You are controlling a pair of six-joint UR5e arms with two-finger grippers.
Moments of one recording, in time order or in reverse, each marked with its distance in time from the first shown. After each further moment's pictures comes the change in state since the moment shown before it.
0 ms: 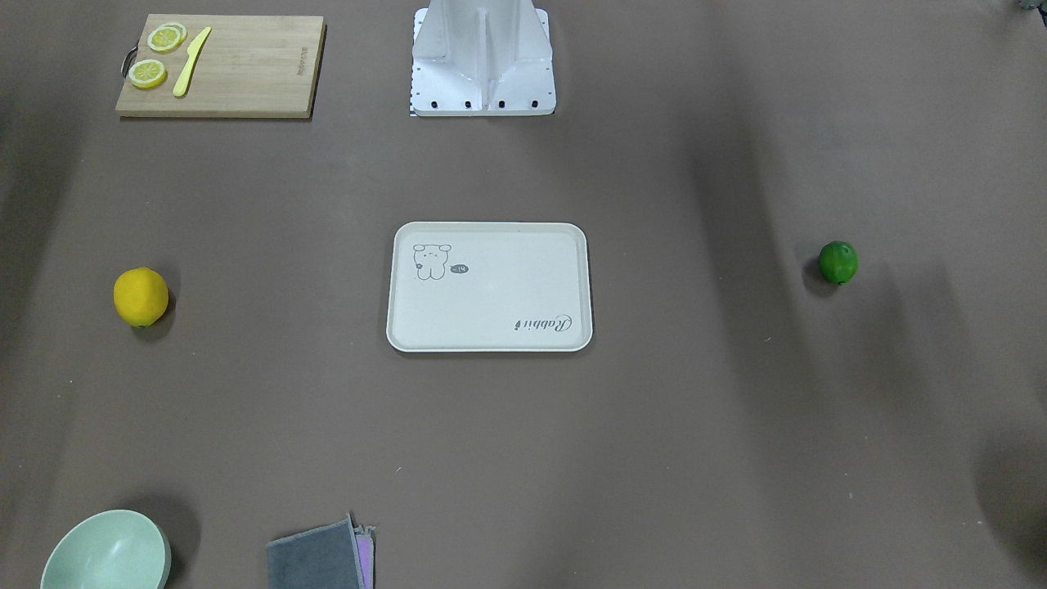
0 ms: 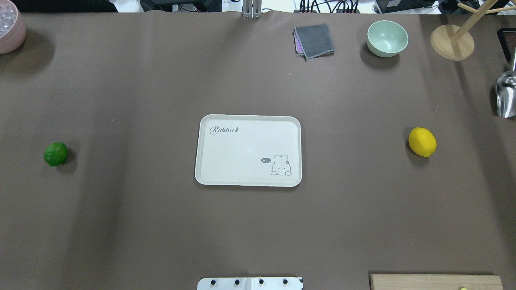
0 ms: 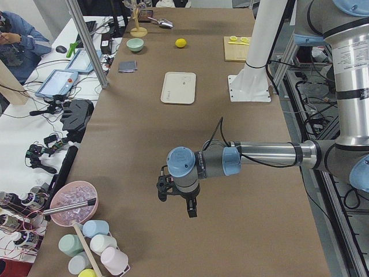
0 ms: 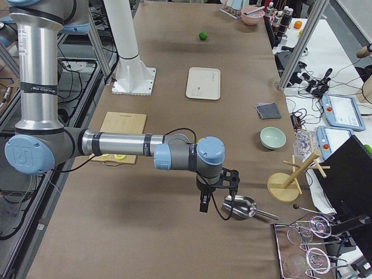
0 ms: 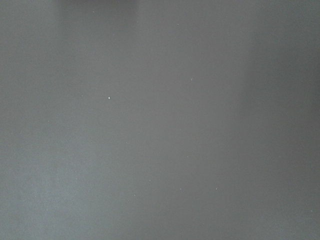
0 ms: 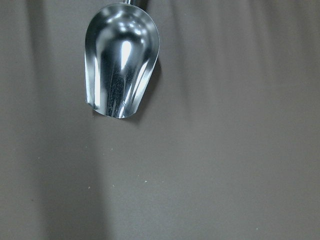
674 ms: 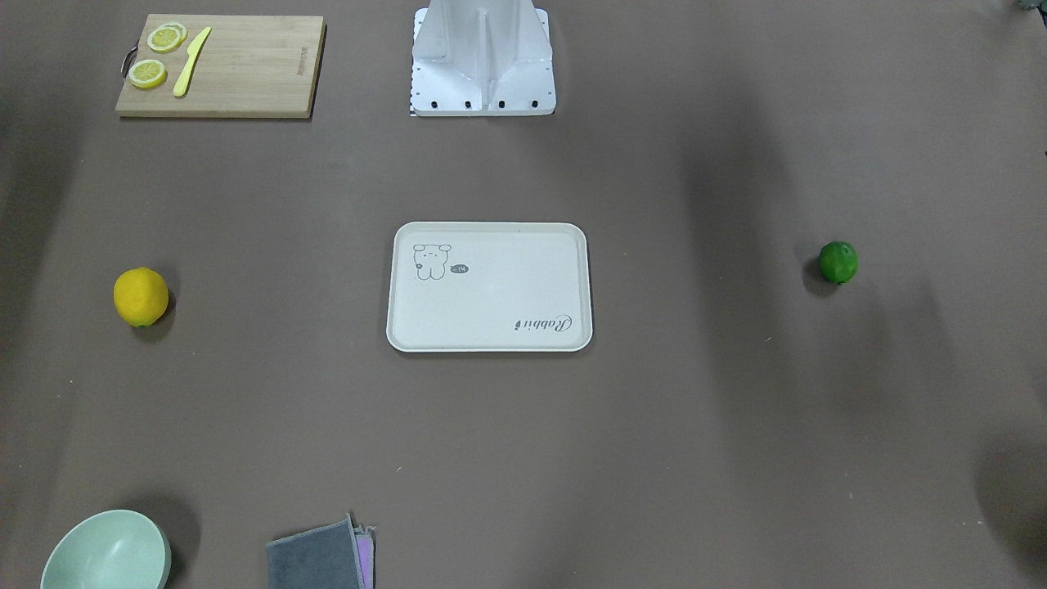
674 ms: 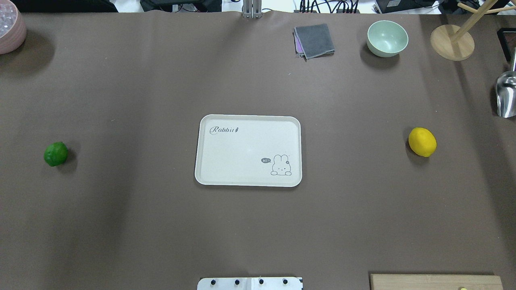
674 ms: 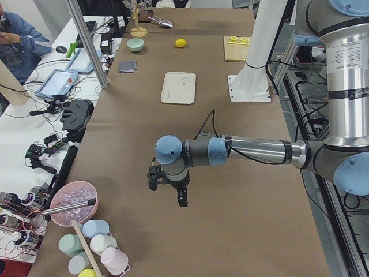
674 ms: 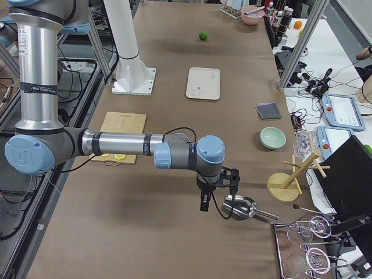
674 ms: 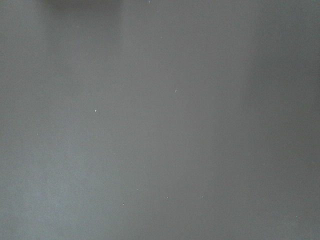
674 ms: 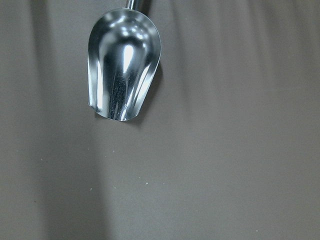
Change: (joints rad) left arm 0.069 -0.094 -0.001 0.041 -0.003 -0.102; right arm 0.005 0.000 0.008 0.001 0.000 -0.001
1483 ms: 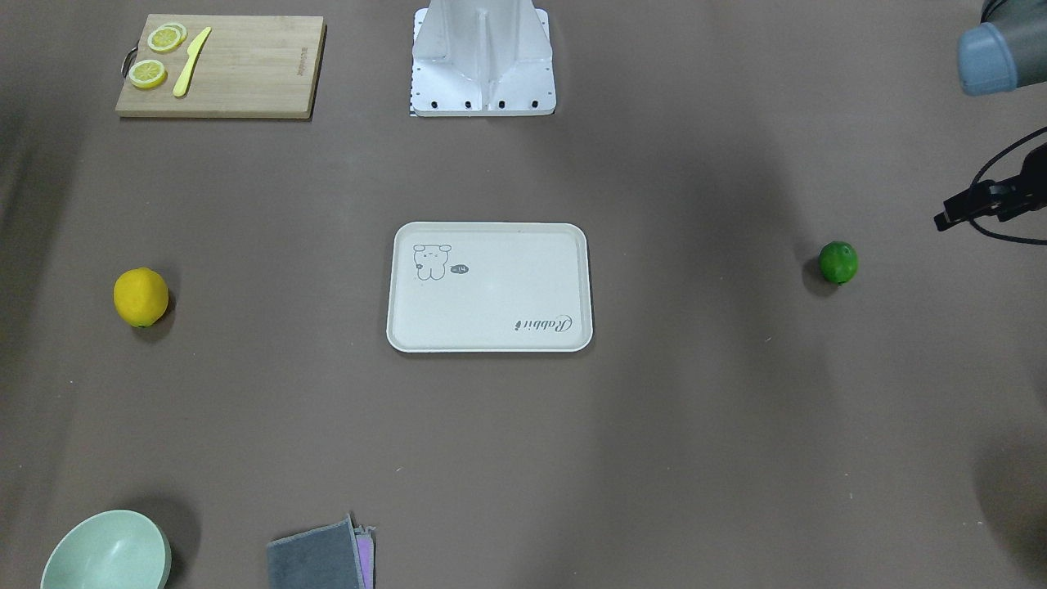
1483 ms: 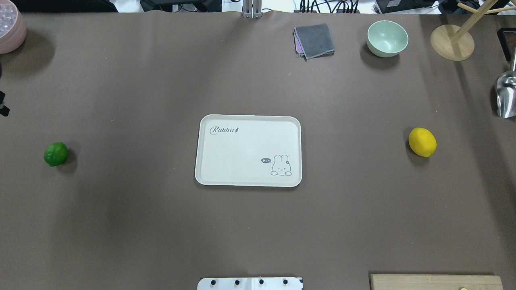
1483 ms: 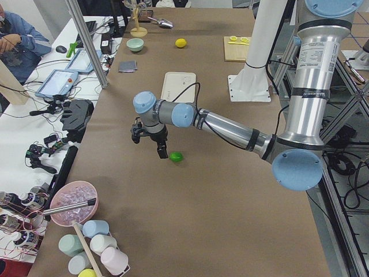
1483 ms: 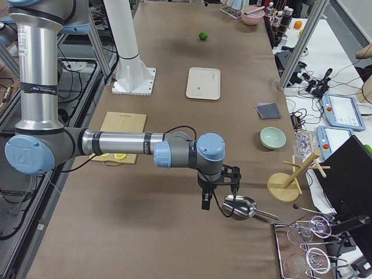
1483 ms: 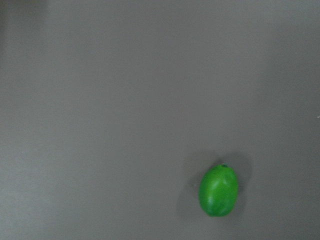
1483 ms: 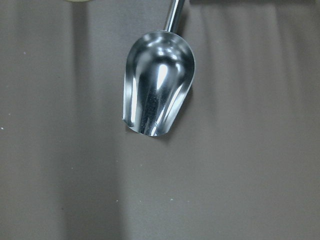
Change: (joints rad) left arm 0.271 -0.251 -0.016 -0.004 -0.045 -0.403; right arm -0.044 0.004 0.015 0.108 0.046 0.024
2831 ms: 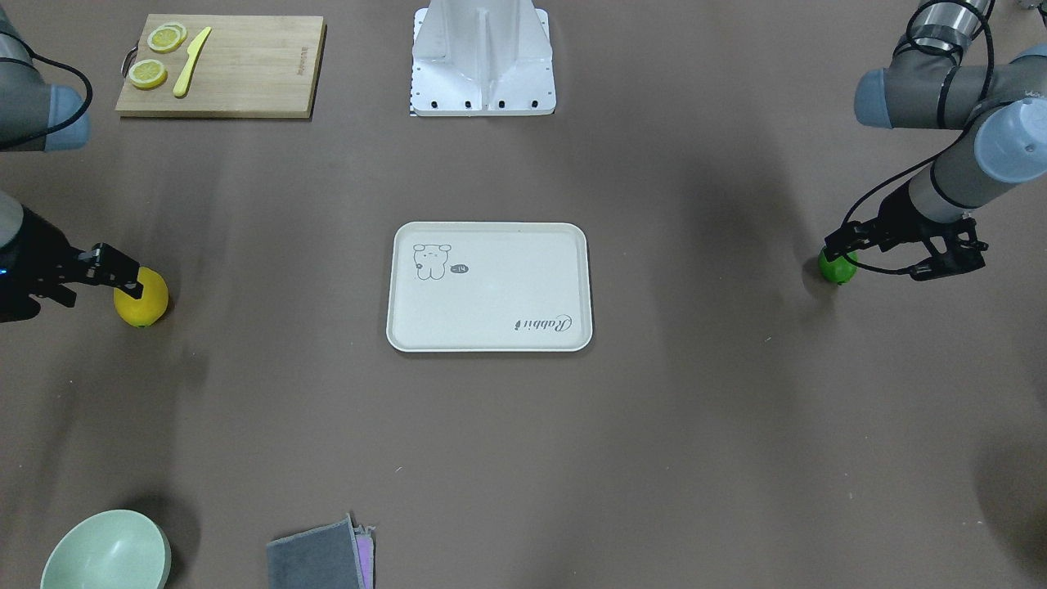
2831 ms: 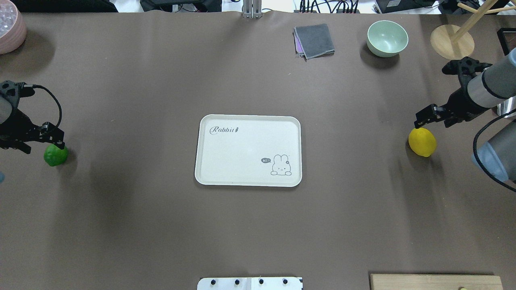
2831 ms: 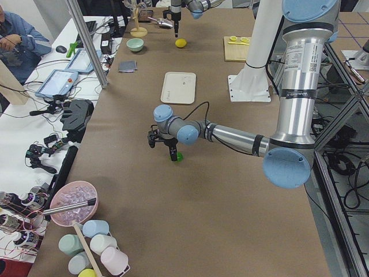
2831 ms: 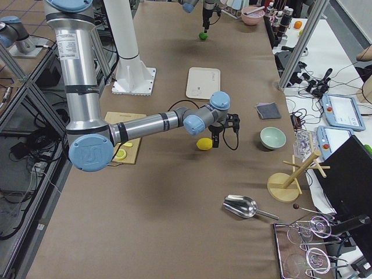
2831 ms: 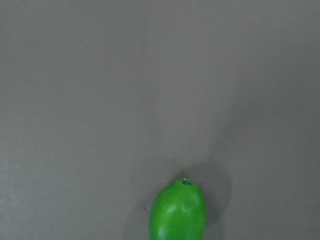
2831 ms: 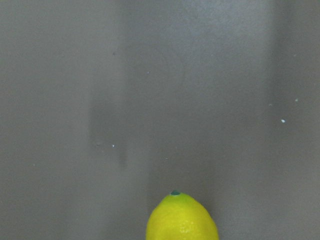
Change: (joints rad) left arm 0.263 0.084 0.142 -0.510 0.126 -0.390; right arm -0.549 0.164 0.023 0.212 -0.055 0.537
